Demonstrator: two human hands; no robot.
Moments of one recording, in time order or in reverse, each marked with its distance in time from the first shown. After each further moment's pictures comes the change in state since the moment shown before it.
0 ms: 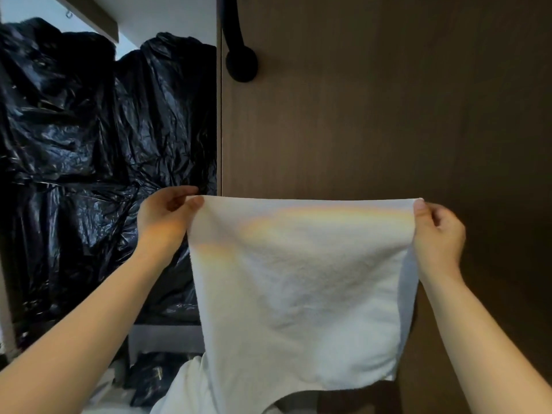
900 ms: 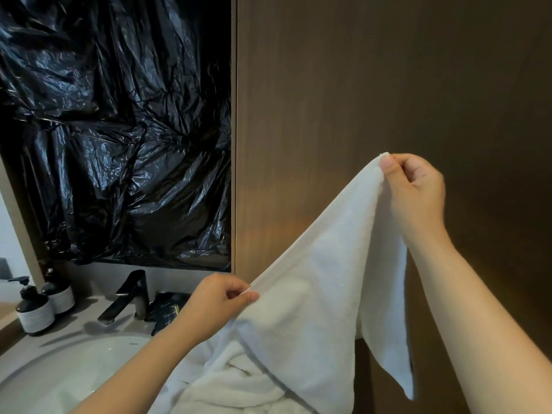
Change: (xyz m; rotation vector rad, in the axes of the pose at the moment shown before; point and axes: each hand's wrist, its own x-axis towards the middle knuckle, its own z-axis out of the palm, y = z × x) left_hand -0.163 -0.071 -0.002 0.309 -0.759 -0.178; right_hand -0.056 -0.021 0.041 -0.041 -0.285 -0.143
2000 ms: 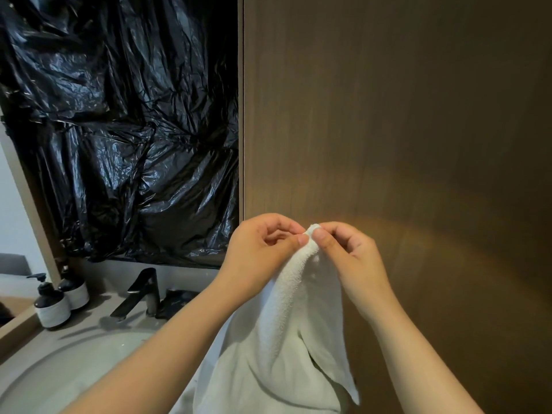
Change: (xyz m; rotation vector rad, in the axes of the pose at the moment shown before) left_hand 0.012 0.103 -0.013 -0.488 0.196 0.187; right_hand -0.097 0.004 0.046 0.400 -0.432 0.156
